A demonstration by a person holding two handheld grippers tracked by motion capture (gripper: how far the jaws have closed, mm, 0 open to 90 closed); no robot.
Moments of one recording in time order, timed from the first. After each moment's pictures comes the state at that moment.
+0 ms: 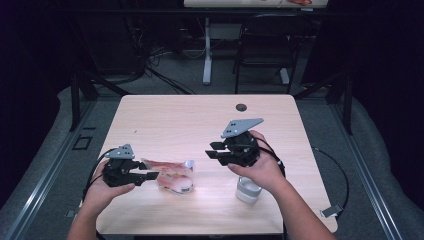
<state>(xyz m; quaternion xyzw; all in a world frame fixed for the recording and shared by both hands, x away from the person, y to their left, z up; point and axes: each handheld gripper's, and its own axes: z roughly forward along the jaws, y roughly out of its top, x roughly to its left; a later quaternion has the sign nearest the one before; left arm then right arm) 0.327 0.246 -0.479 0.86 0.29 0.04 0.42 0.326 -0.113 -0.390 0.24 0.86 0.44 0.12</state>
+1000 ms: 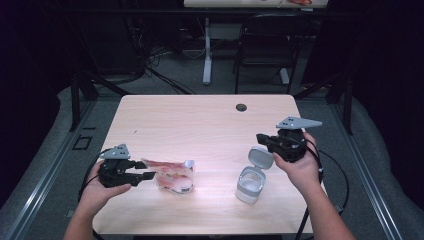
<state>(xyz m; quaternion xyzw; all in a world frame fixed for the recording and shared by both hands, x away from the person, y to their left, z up) 0.324 0.254 -0.475 0.86 0.30 0.05 0.42 0.333 -0.223 -0.404 0.41 0.77 0.45 0.19</state>
